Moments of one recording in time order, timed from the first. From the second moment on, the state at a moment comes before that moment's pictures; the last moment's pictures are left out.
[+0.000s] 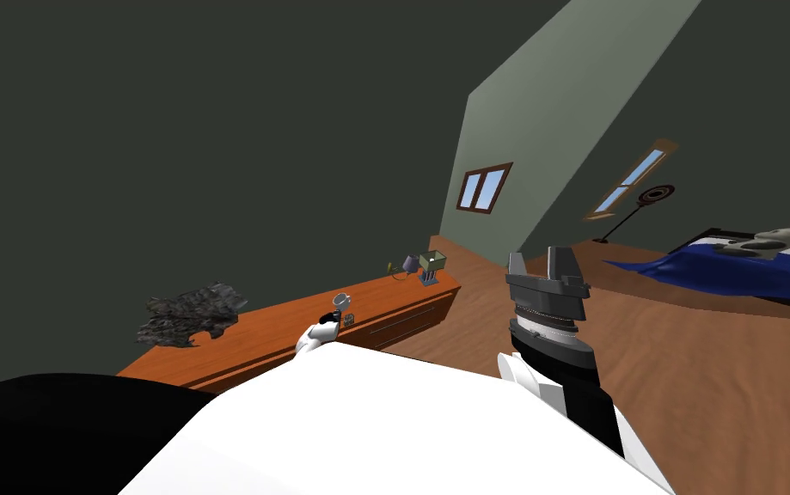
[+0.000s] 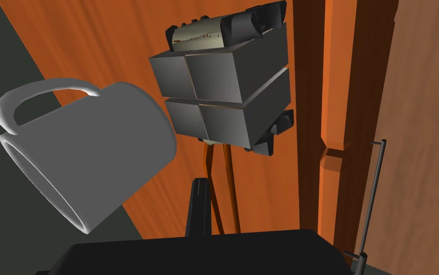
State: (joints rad) left arm -0.03 0.26 0.29 -0.86 0.05 0.34 0.06; right arm 0.51 -0.05 -0.06 -2.37 0.06 -0.59 -0.02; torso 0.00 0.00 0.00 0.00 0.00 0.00
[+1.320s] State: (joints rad) left arm 0.00 0.26 0.30 -1.00 0.12 0.57 0.08; right arm 0.51 -0.05 -0.06 -2.37 0.06 -0.59 -0.02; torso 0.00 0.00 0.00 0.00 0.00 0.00
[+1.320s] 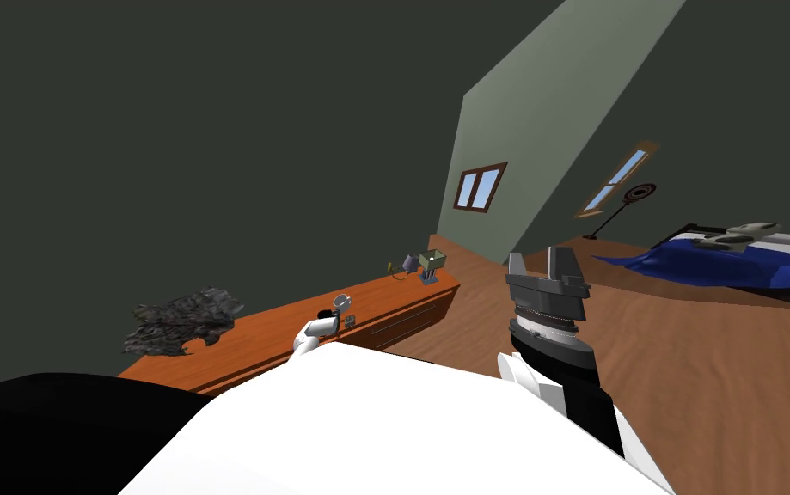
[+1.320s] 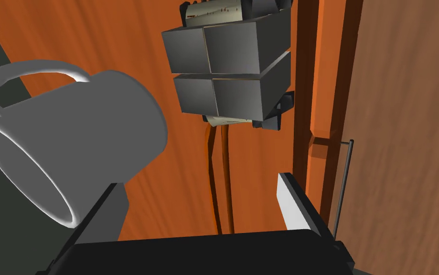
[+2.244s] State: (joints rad) left arm -0.07 0.28 0.33 -0.90 0.14 0.62 0.12; right arm 0.51 -0.05 -0.06 -2.37 0.06 -0.59 -0.02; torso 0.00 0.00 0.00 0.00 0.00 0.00
